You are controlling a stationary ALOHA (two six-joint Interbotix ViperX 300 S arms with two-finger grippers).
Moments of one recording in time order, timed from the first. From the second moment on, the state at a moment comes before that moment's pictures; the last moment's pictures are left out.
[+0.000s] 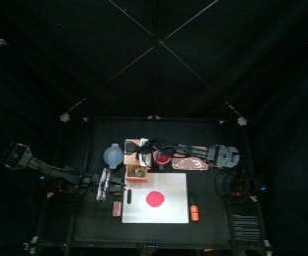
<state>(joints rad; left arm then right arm) -0.28 -0.55 1.28 -0.25 -0.86 0.12 -0.28 0.43 -0.23 0.20 0.85 -0.35</state>
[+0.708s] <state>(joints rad) -0.16 -0.71 1.37 -0.22 -0.77 0.23 -0.17 0.40 -0.27 0.09 0.99 -0.09</state>
